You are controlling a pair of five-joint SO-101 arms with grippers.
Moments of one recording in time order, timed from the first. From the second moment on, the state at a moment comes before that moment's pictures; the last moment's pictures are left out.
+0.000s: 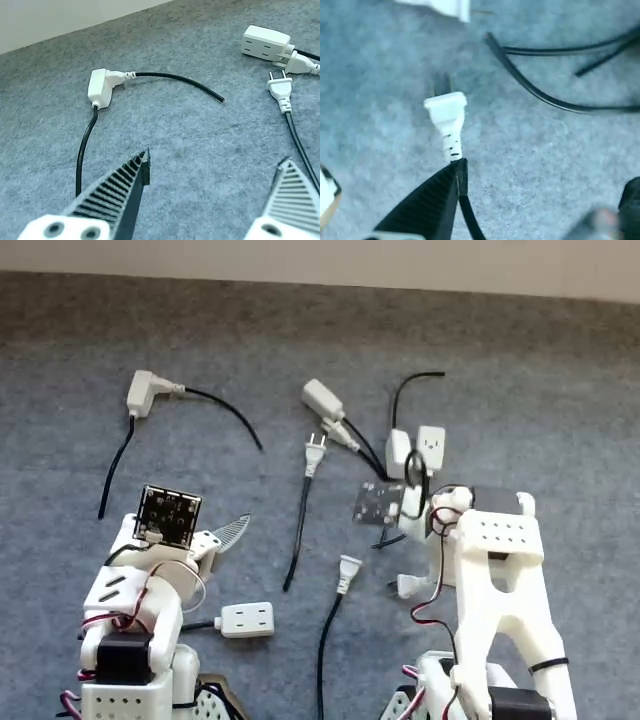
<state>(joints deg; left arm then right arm) -6.1 -104.0 84.8 56.7 -11.6 -0.6 -28.0 46.0 73.9 86.8</state>
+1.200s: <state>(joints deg) -3.7 -104.0 85.9 56.7 -11.6 -2.0 -26.0 51.6 59.6 82.9</state>
